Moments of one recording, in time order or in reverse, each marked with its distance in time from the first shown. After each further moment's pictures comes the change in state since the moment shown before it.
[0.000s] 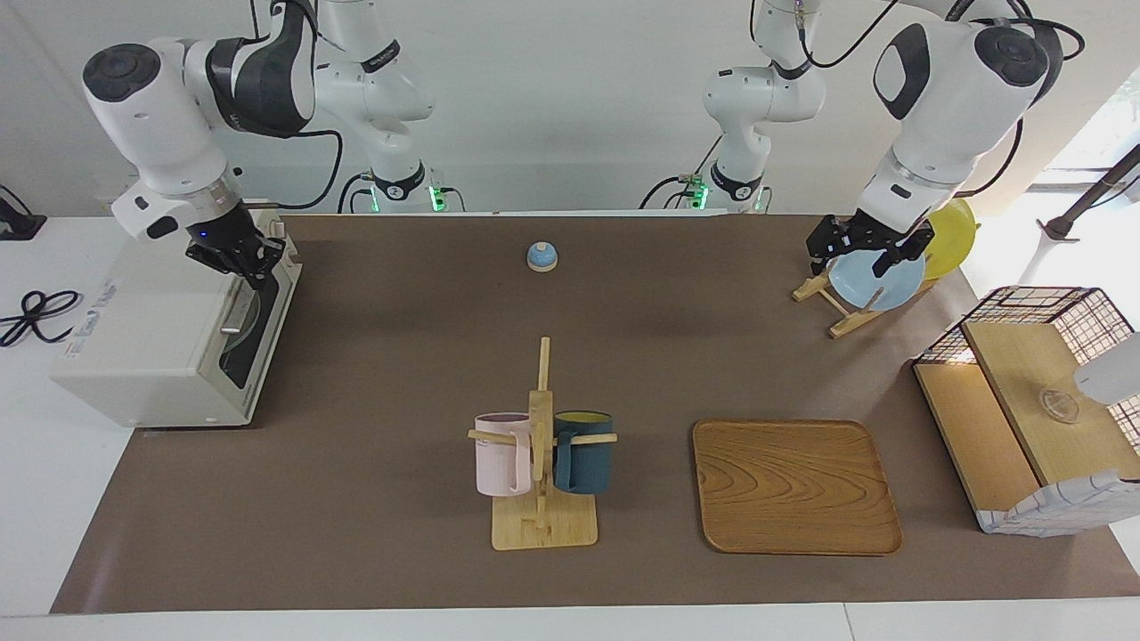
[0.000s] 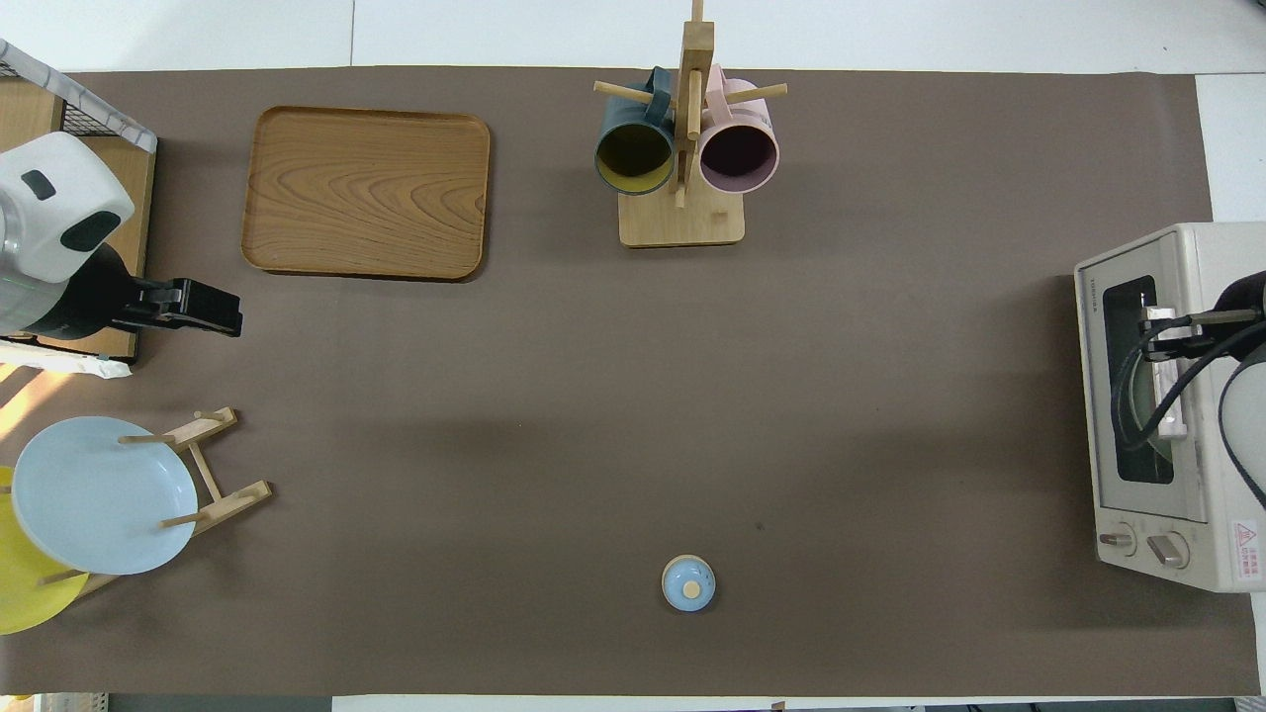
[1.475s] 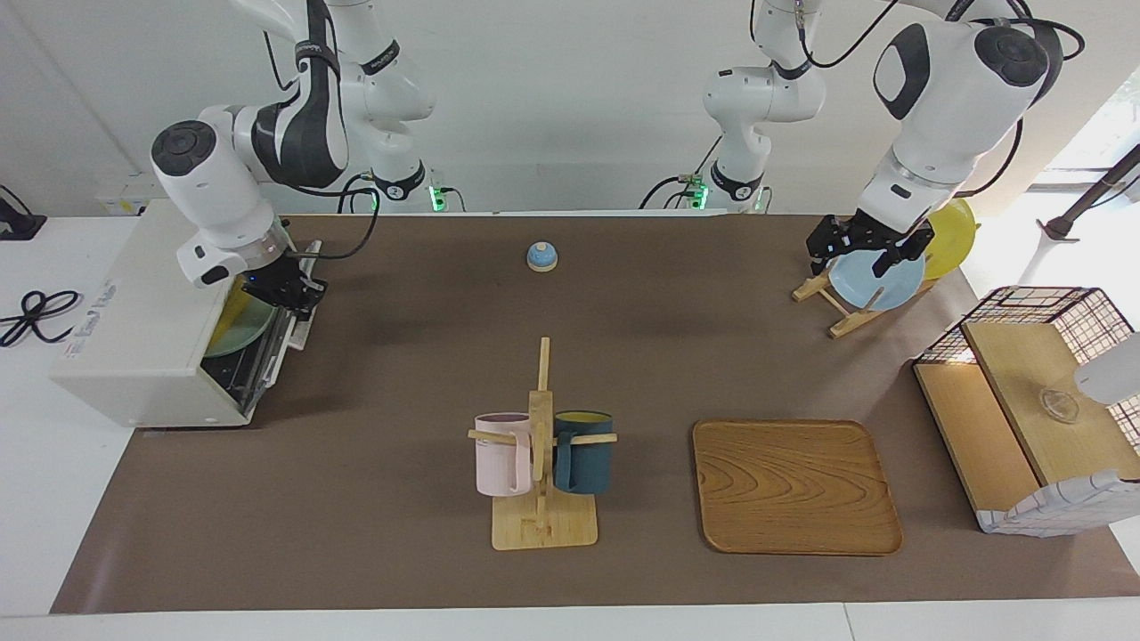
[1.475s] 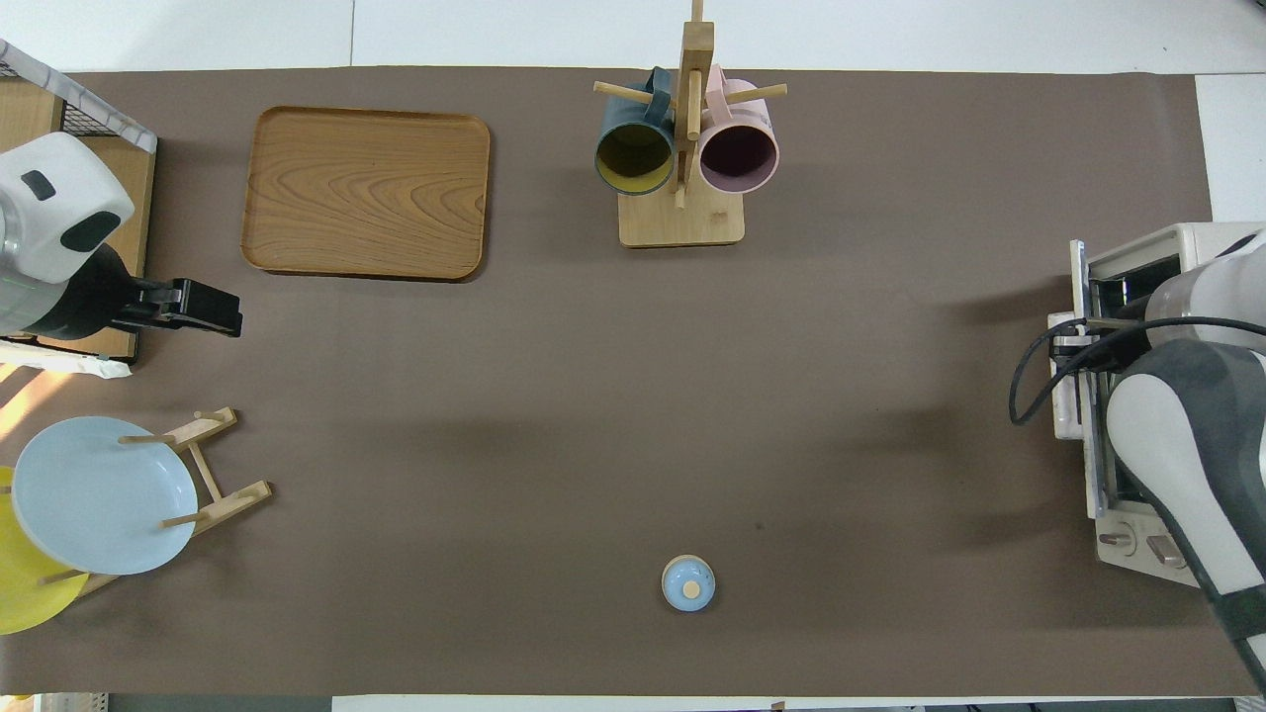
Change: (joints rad) left arm 0.000 0.000 0.000 0.000 0.000 0.000 0.000; right arm 0.054 0.070 0.021 -0.164 0.116 0.214 0.180
